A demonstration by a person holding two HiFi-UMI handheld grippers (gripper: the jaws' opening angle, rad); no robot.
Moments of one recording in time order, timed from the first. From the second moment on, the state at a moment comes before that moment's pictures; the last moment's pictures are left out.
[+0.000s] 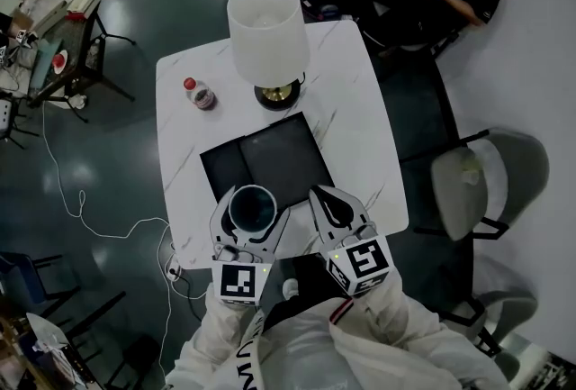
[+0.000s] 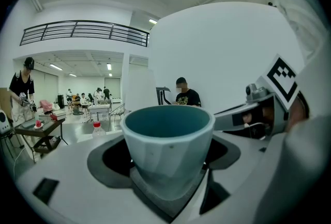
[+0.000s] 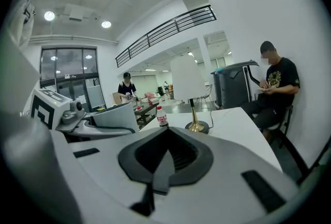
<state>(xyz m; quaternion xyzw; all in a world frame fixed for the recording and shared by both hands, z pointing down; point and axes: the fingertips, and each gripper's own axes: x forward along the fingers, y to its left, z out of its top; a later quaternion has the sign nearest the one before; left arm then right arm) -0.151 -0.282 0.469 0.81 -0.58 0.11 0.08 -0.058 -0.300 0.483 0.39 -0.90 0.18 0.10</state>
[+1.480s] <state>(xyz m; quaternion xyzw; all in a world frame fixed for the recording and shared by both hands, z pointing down) -0.117 -0.378 0.543 0.82 -0.55 0.11 0.08 -0.038 -0.378 0.556 0.42 -0.88 0.20 0.11</state>
